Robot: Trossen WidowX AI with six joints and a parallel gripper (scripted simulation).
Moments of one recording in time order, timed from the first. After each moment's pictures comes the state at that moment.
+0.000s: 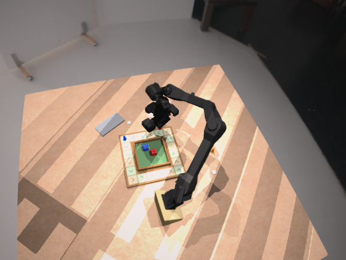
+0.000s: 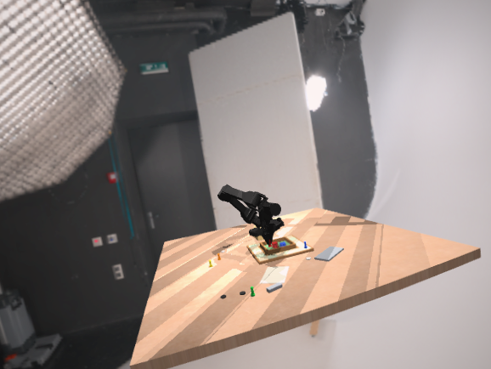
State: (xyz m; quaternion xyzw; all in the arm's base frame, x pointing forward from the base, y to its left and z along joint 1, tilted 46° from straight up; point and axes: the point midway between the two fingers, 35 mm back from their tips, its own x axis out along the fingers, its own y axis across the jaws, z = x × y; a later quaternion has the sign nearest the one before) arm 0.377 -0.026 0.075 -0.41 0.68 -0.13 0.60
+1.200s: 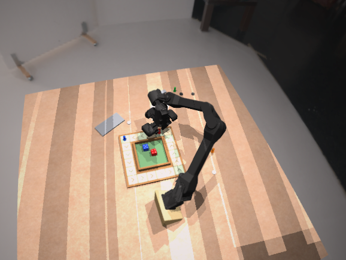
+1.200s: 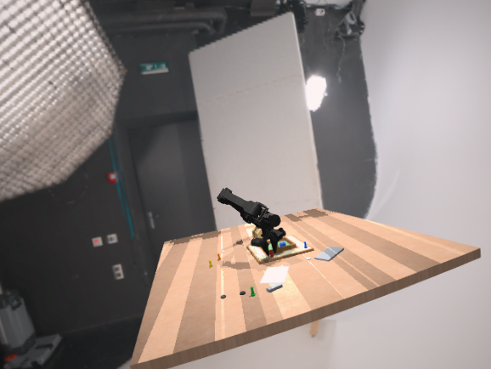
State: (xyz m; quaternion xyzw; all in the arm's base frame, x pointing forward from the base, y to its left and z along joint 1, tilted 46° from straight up) arm 0.386 -0.060 0.041 -0.41 0.67 -0.13 0.60
